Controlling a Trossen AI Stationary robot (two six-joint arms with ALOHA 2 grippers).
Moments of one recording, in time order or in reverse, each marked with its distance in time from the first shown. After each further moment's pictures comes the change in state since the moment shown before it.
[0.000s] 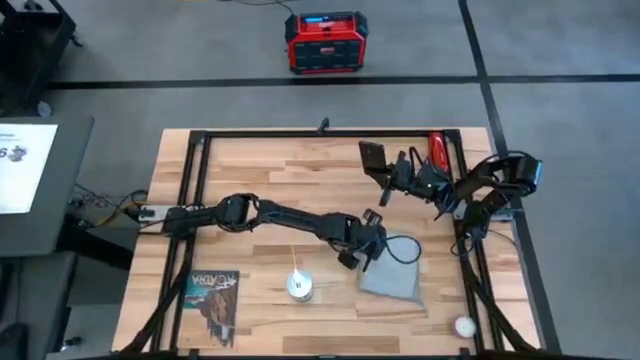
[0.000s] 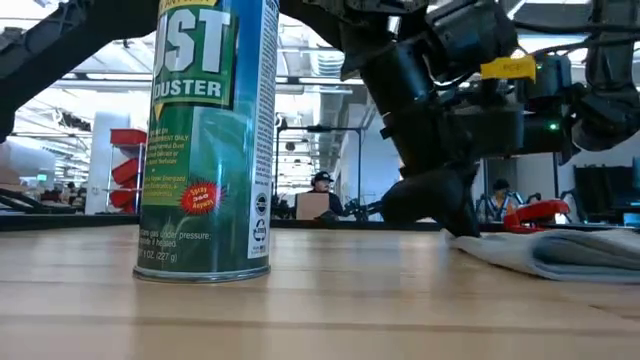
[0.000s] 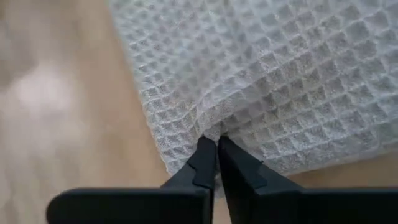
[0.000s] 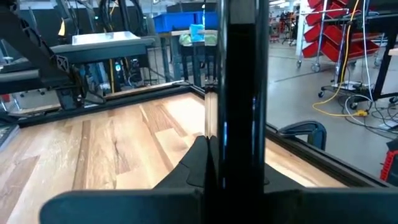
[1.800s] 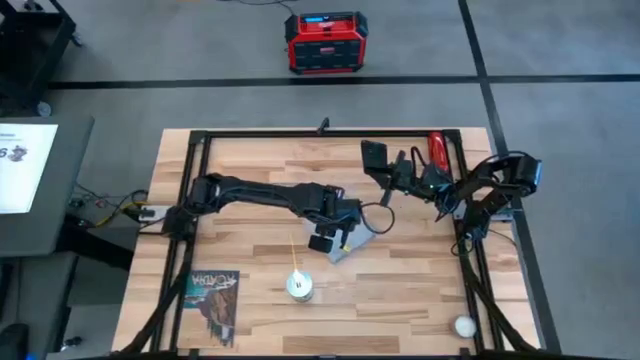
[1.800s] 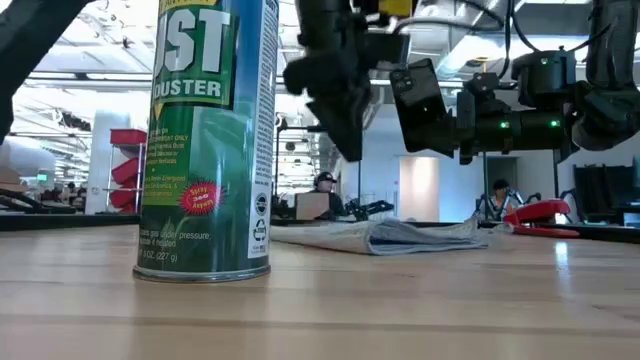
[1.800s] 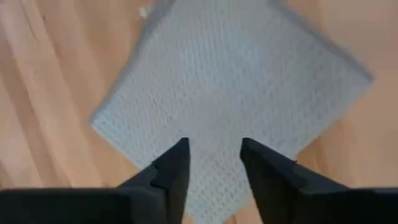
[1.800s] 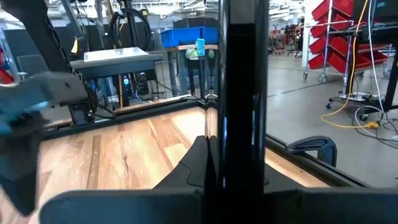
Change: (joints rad) left arm 0.063 -0.313 -0.187 -0.425 0.087 -0.323; right arm 0.012 0.000 0.000 0.061 -0.007 0.018
